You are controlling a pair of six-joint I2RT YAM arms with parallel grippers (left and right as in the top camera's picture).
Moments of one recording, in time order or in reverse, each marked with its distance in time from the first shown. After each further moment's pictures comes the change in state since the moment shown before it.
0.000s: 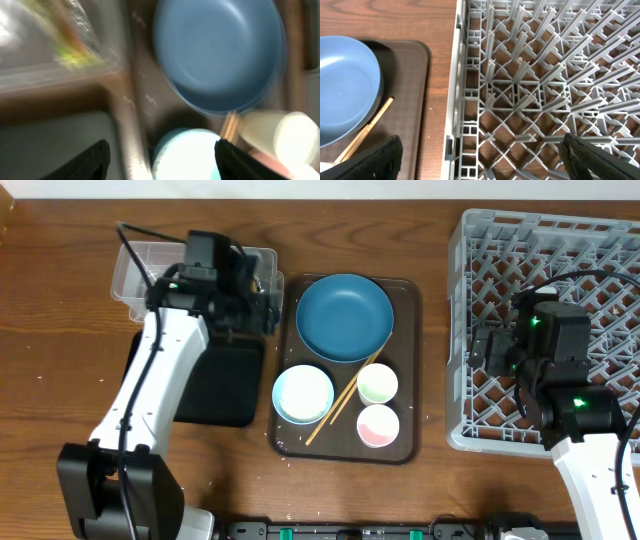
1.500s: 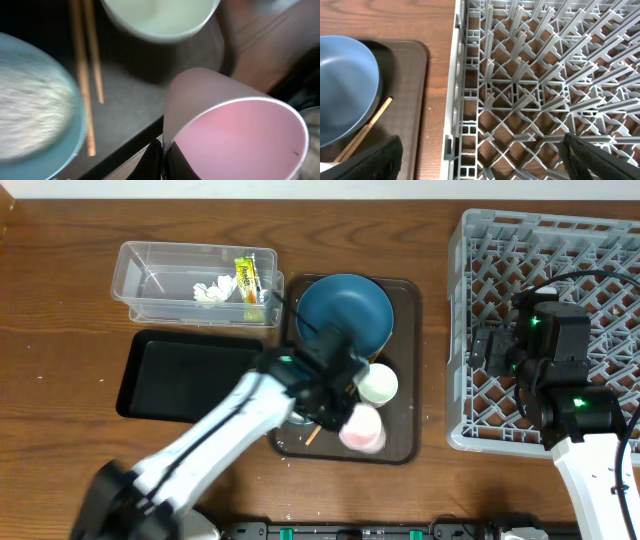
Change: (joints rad) left arm -0.495 -0.136 -0.254 0.002 0.054 -0.108; right arm 0.000 0.000 0.000 -0.001 0.008 0.000
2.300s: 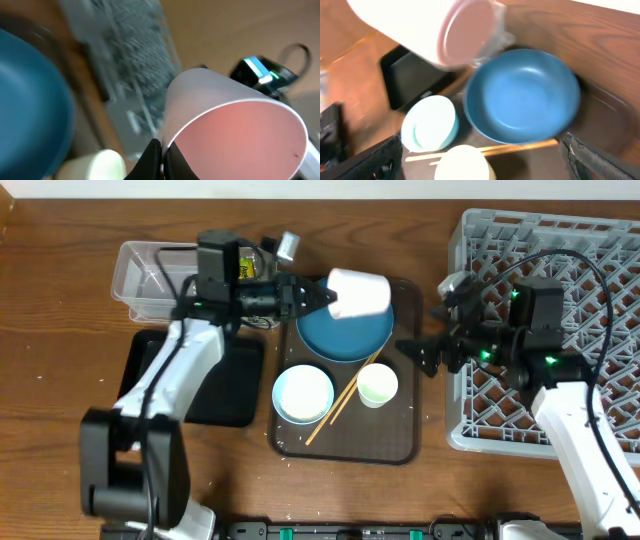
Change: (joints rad) left arm 0.489 0.228 0.056 0.878 0.909 -0.478; right arm 0.000 0.246 0.002 0.246 -1.004 -0.371
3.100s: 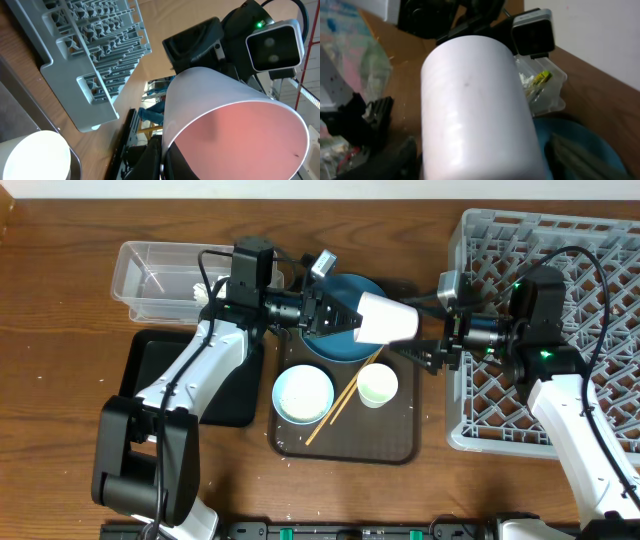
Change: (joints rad) left arm -0.100 0.022 0.000 0.015 0.138 -0.069; right arm 0.000 0.036 0.000 0.222 -0.362 -0.090
